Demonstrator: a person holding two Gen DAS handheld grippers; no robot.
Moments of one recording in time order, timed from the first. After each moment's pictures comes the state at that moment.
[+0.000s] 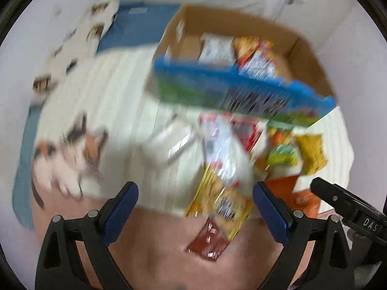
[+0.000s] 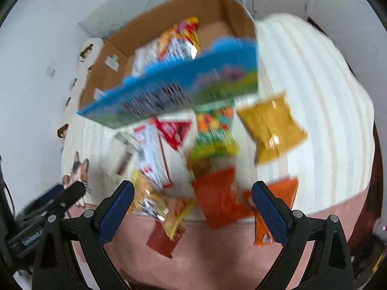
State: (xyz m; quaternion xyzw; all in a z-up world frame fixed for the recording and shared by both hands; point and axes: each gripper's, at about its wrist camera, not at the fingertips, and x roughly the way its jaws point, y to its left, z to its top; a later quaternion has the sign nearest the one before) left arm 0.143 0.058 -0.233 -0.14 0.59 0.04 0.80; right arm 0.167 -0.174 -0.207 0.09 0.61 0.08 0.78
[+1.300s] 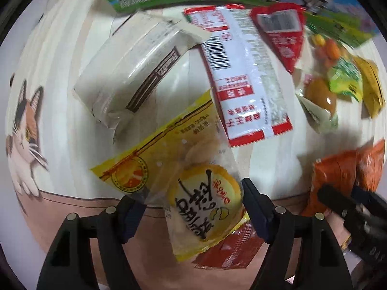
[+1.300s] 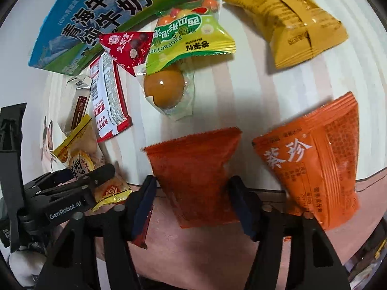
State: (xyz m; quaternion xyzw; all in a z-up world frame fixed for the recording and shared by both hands) left arm 0.189 0.016 -0.361 -0.06 0.71 0.00 0.70; right arm 0.133 -0.200 -0.337 0.10 0.70 0.08 0.70
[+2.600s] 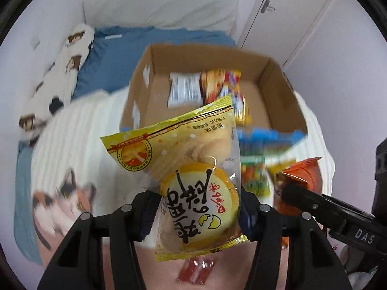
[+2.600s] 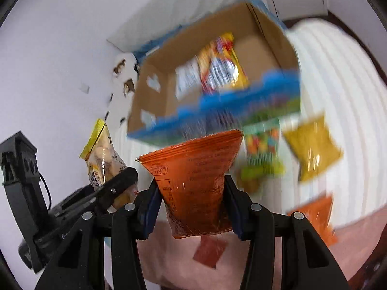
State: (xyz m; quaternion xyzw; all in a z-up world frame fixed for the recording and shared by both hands) left arm 0.194 0.039 -0.154 -0.10 0.53 -0.04 0.84; right arm 0.197 -0.156 -0.152 0.18 0.57 0.17 0.78
